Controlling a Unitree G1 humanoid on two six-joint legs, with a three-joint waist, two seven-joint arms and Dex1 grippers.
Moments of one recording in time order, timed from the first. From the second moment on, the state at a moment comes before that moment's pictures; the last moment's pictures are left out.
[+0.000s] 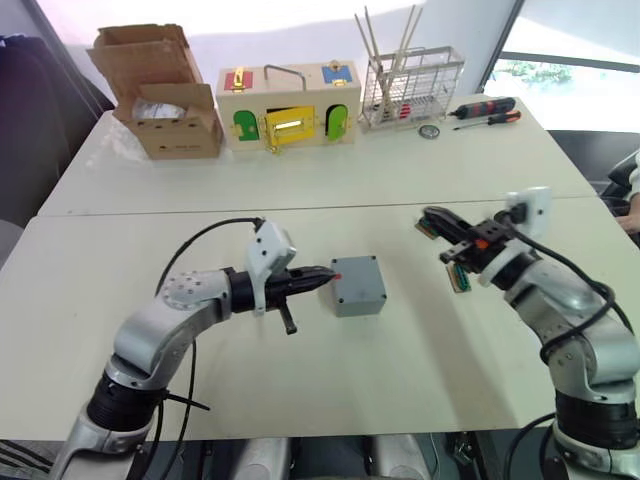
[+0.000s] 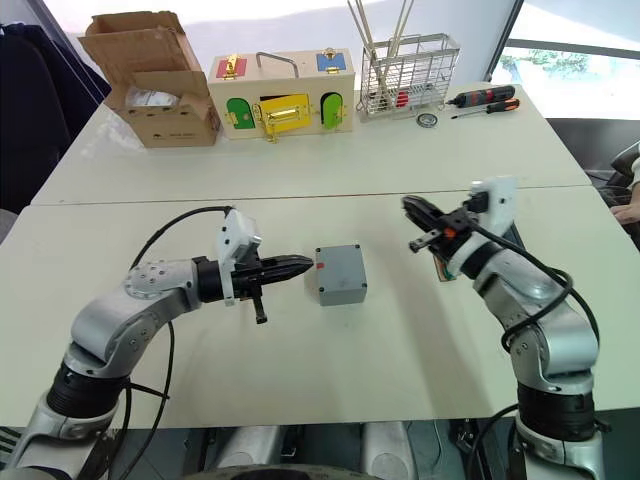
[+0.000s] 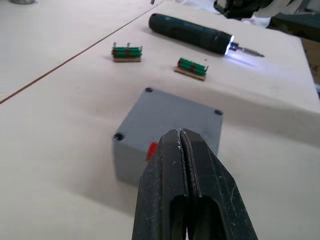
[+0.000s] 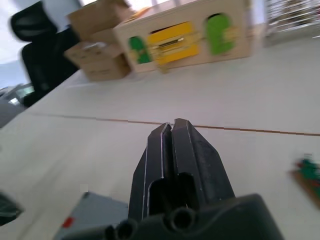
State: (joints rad) left arm -0.34 0.55 -0.13 -0.42 -0.53 0.71 -0.77; right arm -0.27 -0.52 -0.17 -0.45 0.55 0.68 0.50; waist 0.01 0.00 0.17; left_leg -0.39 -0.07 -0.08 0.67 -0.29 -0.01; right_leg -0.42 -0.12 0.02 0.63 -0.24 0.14
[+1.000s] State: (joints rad) left arm -0.31 0.57 -0.11 -0.45 -0.53 0.71 -0.74; right arm -0.24 -0.53 -0.01 -0.31 0.45 0.59 0.63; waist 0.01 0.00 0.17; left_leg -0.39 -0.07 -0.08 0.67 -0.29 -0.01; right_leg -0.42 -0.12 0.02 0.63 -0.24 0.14
